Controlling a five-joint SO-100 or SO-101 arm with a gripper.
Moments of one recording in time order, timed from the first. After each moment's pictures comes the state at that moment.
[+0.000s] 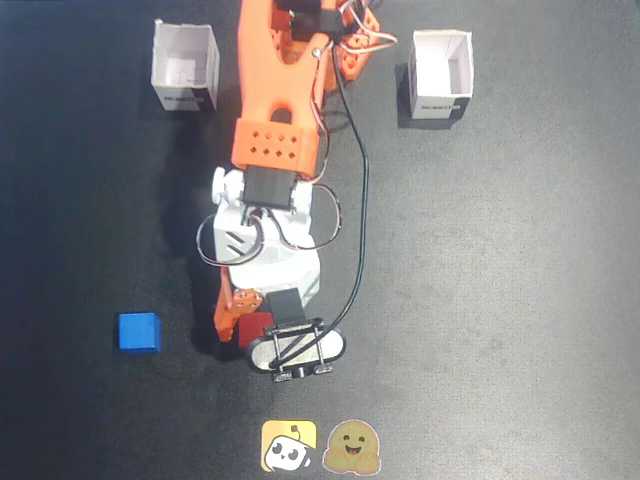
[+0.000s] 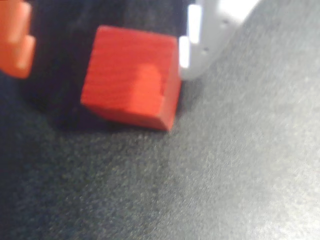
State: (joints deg) arm 4.4 86.0 105.6 46.5 67.6
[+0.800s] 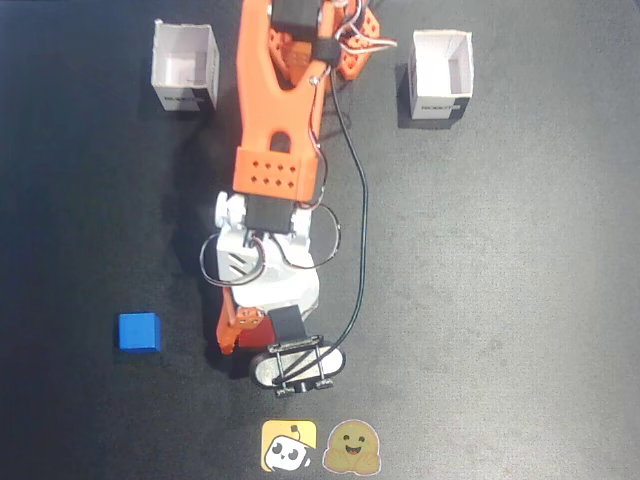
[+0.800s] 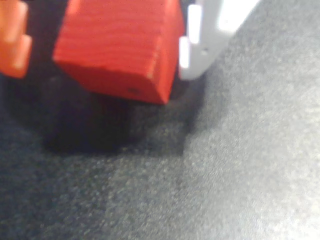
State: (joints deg) arm 4.4 78.0 106.0 39.2 66.5
